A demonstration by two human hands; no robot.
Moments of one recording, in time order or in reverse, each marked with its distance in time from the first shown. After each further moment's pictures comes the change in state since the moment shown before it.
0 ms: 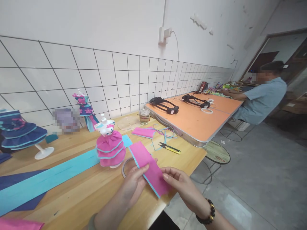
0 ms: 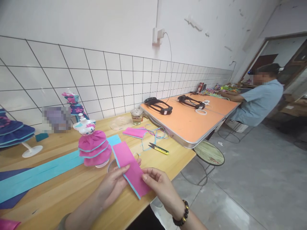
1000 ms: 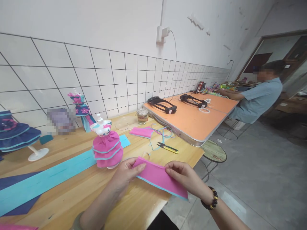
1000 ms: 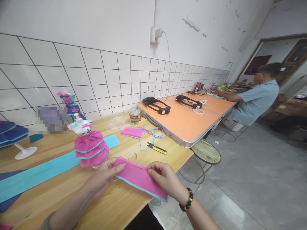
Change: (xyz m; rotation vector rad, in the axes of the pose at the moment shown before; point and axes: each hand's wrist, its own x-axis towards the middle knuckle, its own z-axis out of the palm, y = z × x) left_hand 0.002 0.023 -0.010 0.531 0.112 0.066; right_hand 0.006 -0.020 -0.028 -0.525 0.000 -0.123
